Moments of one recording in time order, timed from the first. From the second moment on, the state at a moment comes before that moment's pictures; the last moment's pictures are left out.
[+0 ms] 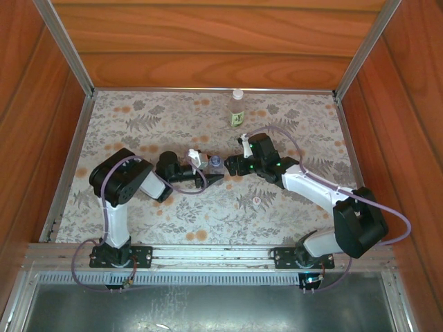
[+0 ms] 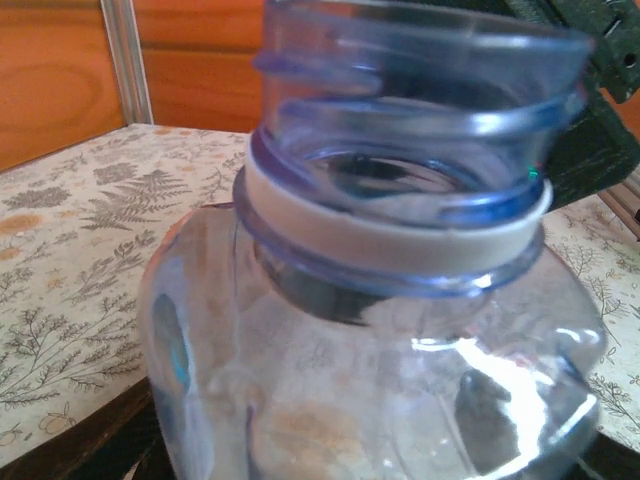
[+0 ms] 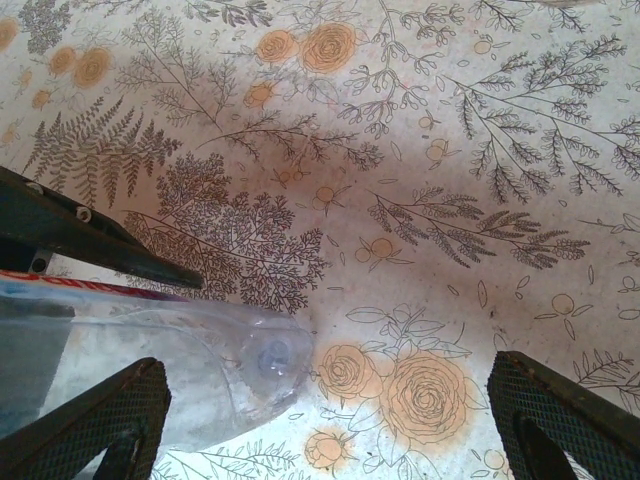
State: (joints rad) left arm -0.58 1.96 0.56 1.30 0.81 0.03; right arm 0.63 1.41 0.84 -0.20 -0.13 0.28
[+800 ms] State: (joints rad) left arm -0.58 1.97 0.57 1.31 0.81 0.03; right arm 0.63 1.26 0.79 -0.25 0.07 0.36
